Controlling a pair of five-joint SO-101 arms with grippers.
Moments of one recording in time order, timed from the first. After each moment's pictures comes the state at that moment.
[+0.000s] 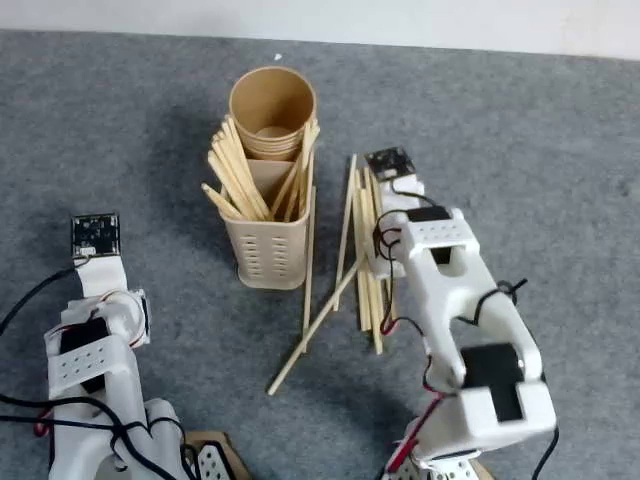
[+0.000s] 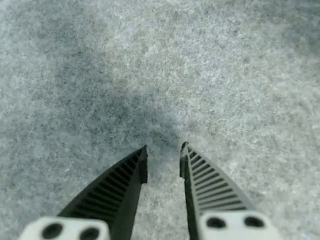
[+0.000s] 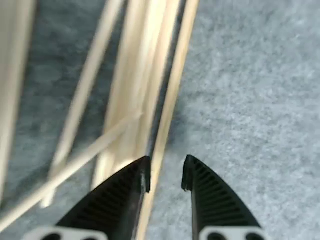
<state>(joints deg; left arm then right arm) -30.5 -45.8 77.2 37.7 -9.6 -15.8 0.4 30.1 51.6 12.4</state>
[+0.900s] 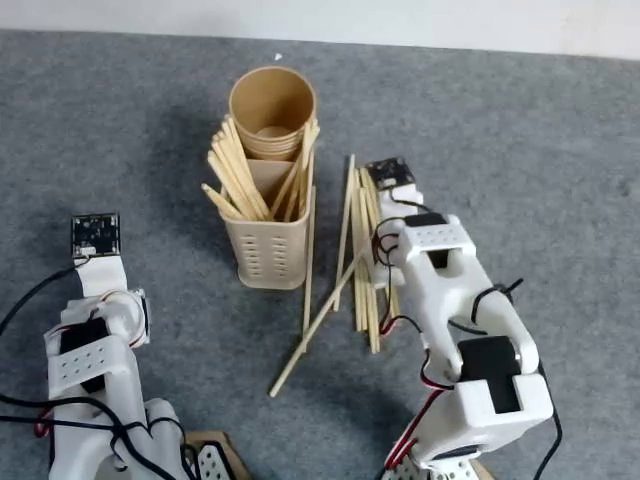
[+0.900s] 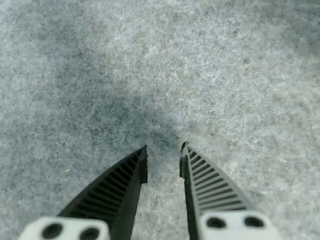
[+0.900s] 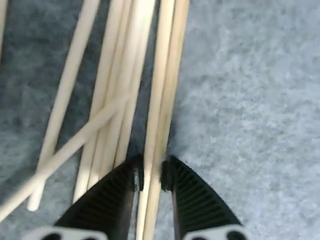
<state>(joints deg) -30.5 -45.8 77.2 37.7 -9.6 -14.6 5.9 33.4 49.5 11.8</state>
